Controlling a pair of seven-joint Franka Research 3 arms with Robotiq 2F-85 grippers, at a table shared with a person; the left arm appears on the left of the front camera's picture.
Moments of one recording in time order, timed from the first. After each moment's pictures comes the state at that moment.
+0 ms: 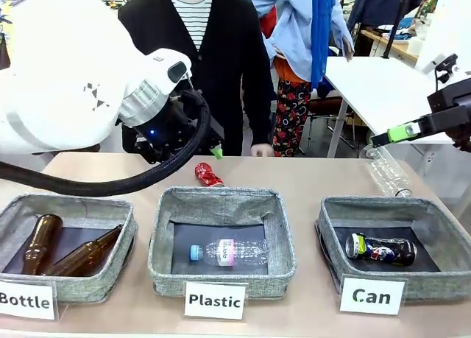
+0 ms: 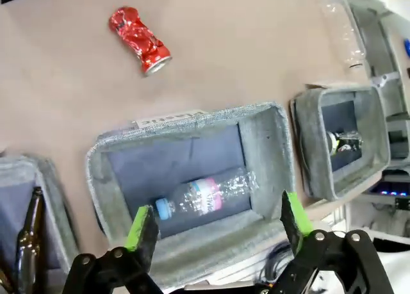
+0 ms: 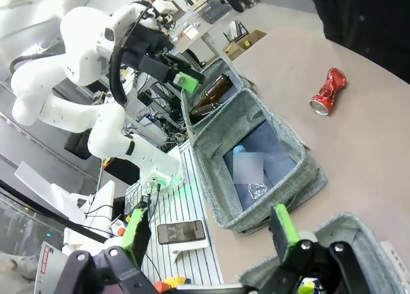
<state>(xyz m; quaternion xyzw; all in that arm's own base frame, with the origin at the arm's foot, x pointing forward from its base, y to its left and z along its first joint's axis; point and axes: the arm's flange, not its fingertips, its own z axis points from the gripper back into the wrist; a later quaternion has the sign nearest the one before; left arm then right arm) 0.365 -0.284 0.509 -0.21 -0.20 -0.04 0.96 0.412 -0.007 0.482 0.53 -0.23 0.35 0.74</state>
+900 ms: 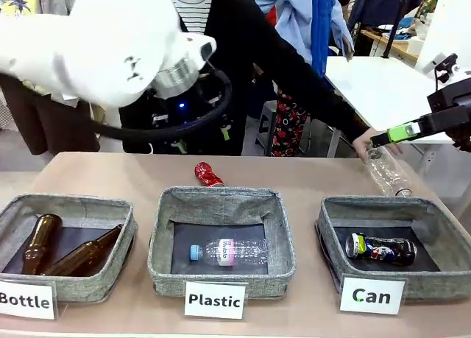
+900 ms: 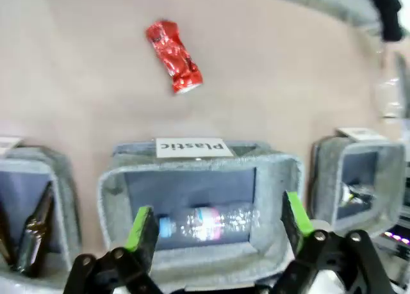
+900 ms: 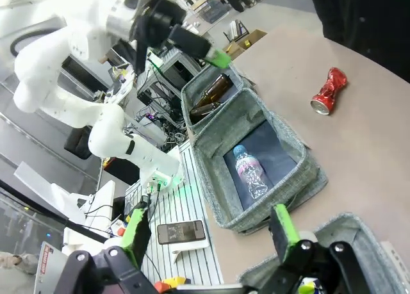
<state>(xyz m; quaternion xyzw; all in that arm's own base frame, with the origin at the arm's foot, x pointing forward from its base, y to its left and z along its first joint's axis) 0.433 -0.327 0.526 -0.13 -0.17 0.06 0.97 0.412 -0.007 0.482 0.53 -0.23 0.35 0.74</state>
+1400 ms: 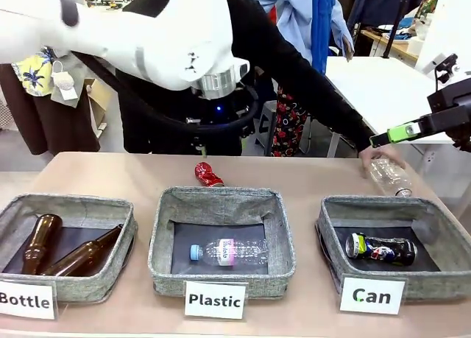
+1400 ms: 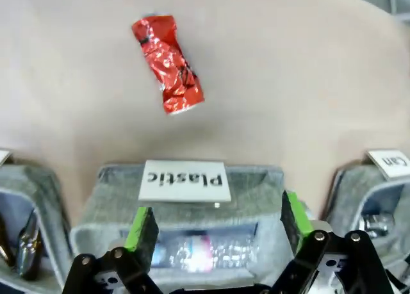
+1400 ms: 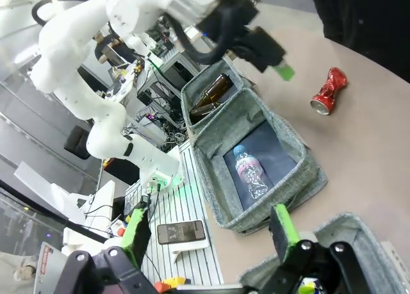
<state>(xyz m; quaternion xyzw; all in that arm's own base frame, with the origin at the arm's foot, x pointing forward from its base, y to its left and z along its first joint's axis) 0.529 -0.382 0.468 -0.07 -0.08 0.08 0.99 0.412 -0.007 0.482 0.53 -0.23 0.35 0.74</state>
